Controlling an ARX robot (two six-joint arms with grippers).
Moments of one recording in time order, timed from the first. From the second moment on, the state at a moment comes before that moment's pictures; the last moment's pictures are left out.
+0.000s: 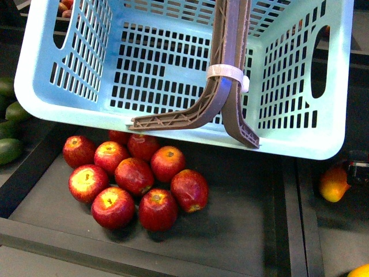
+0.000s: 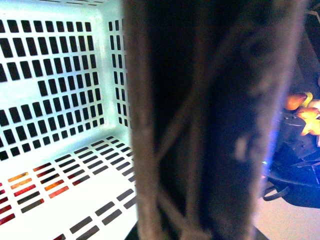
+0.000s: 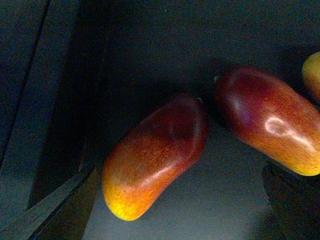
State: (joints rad) left arm -0.55 1.77 1.37 -0.17 0.21 -0.33; right arm -0.25 2.42 0.87 0.76 -0.15 -0.12
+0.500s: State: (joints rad) left arm -0.55 1.77 1.37 -0.17 0.21 -0.33; right arm -0.23 2.62 1.09 0.71 -0.11 0.02
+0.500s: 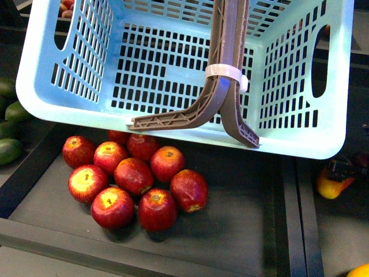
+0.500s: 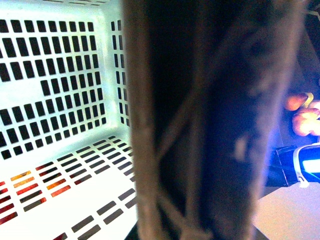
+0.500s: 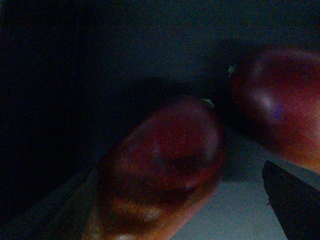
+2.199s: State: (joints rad) left arm -0.55 1.77 1.37 -0.17 0.21 -0.33; right arm -0.21 2.66 1.13 0.73 -0.08 0.19
